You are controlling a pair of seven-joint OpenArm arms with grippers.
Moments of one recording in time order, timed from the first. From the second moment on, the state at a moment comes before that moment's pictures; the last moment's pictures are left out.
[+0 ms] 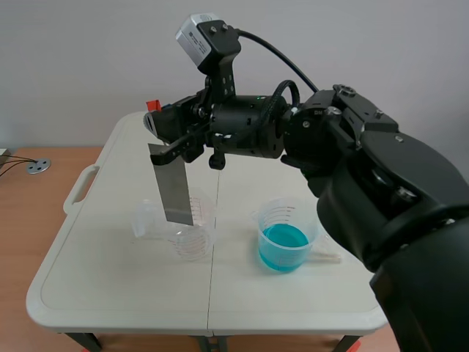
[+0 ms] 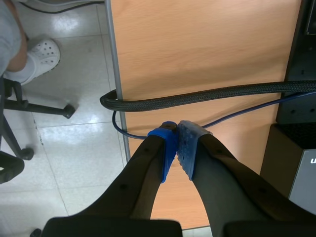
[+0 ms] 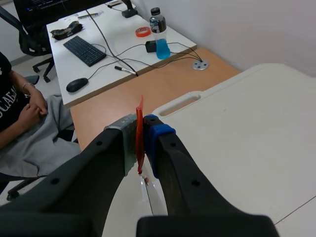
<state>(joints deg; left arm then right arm) 54.7 -20.8 -9.6 67.1 -13.8 -19.9 0.6 13.8 0.8 -18.9 80.5 19.9 45.1 -18.7</state>
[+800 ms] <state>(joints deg) 55.0 -22.0 -12.1 72.1 -13.8 -20.0 0.6 9.7 14.0 -18.9 108.8 38.1 45.1 -28.3</state>
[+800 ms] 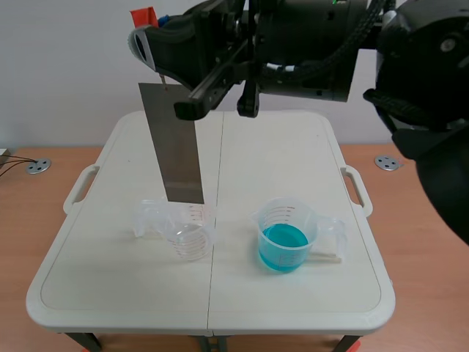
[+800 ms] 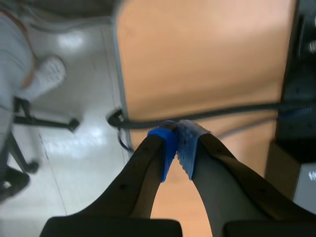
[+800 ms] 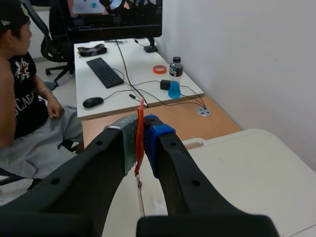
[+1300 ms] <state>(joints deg) 66.5 -28.0 -29.8 105.3 -14.0 -20.0 -5.8 4.6 25.8 -10.8 114.1 51.7 44.5 -29.1</state>
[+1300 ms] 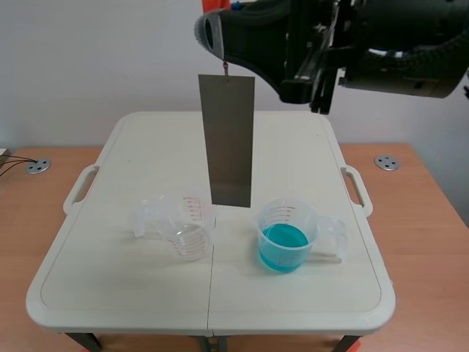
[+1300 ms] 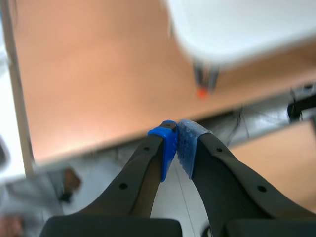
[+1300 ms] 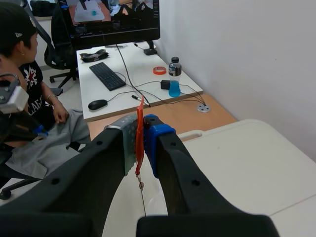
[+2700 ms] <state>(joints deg) 14.2 -22.7 14.9 105.2 1.9 -38.8 2.8 3.5 34.4 -3.4 104.6 56.3 44.9 -27.6</state>
